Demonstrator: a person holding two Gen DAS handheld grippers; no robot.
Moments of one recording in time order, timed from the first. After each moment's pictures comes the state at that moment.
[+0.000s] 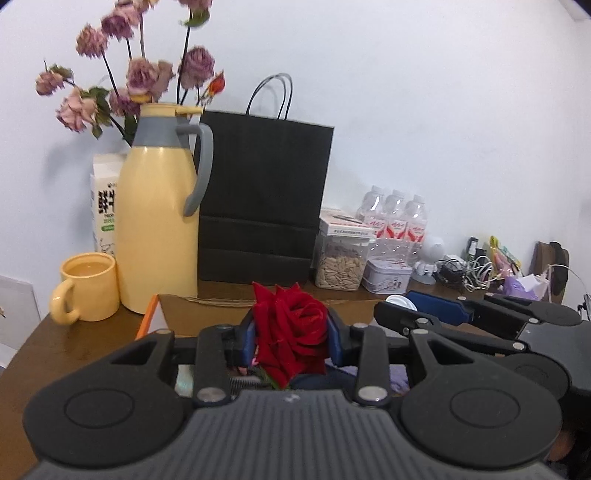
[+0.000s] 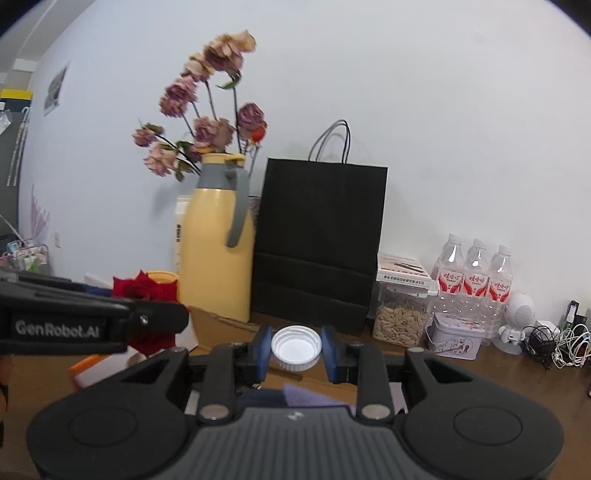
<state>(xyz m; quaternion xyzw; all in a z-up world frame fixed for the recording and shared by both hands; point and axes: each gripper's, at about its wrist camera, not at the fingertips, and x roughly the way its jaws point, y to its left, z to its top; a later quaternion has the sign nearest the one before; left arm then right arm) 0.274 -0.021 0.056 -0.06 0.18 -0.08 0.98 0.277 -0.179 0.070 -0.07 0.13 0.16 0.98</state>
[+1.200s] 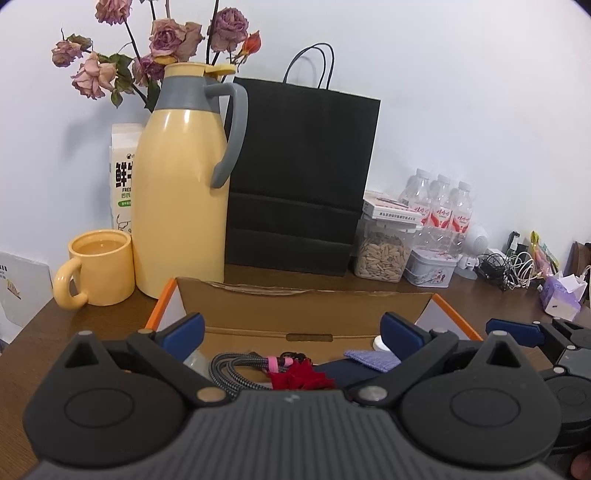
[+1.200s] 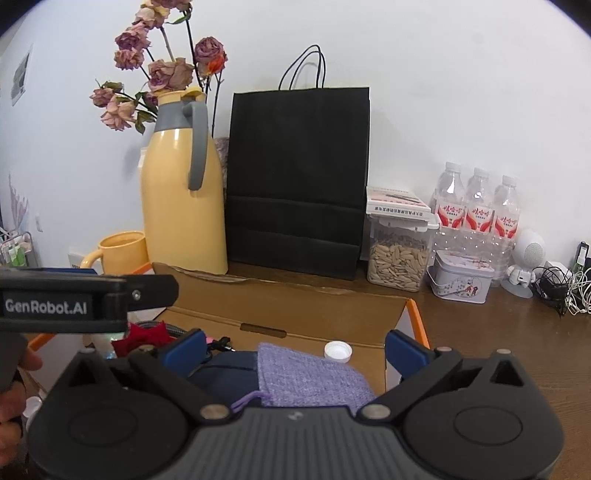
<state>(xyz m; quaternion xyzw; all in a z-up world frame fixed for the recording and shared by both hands) 0.310 -0.014 0.028 -0.06 0.20 -0.03 0.98 0.330 -0.187 0.029 -0.04 0.21 0.14 0.97</state>
